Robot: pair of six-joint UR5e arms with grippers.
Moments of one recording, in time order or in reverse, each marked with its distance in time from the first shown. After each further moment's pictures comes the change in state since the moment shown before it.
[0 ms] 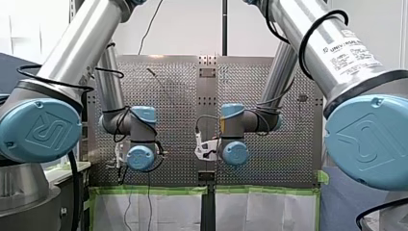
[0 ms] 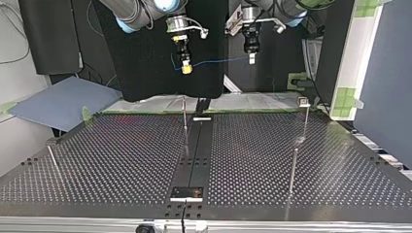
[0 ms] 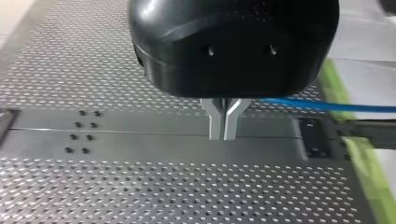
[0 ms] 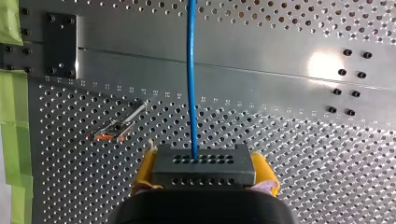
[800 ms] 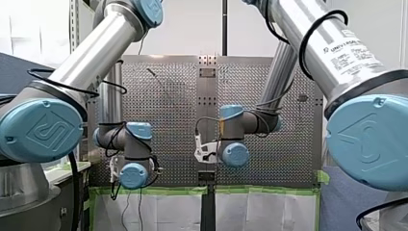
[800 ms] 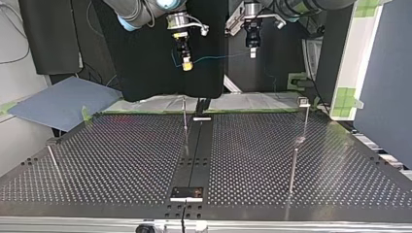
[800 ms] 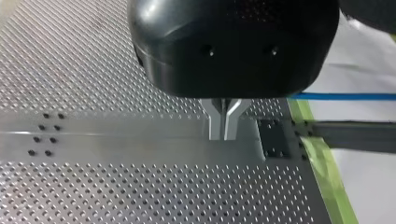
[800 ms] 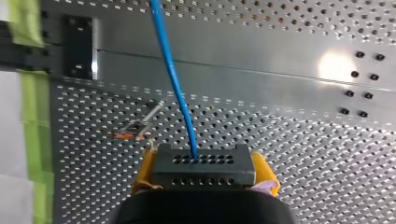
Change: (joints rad) left arm 0.008 -0.156 -0.040 0.164 0.024 0.002; right arm 0.017 0.003 0.016 0.018 0.017 0.017
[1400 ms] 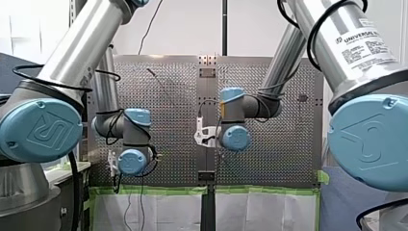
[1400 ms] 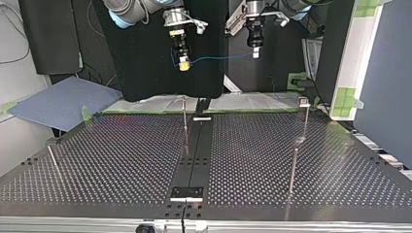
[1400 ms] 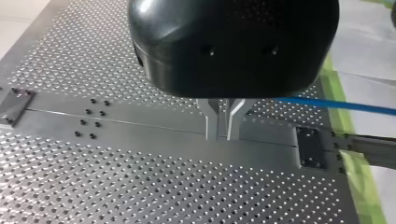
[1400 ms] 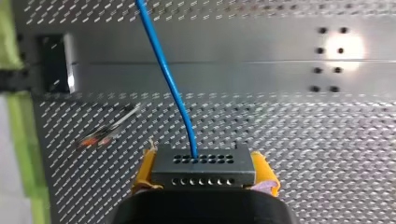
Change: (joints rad) left arm 0.001 0.161 -0.018 -0.149 -0.015 -0.144; right arm 0.006 -0.137 0.010 0.113 0.008 0.145
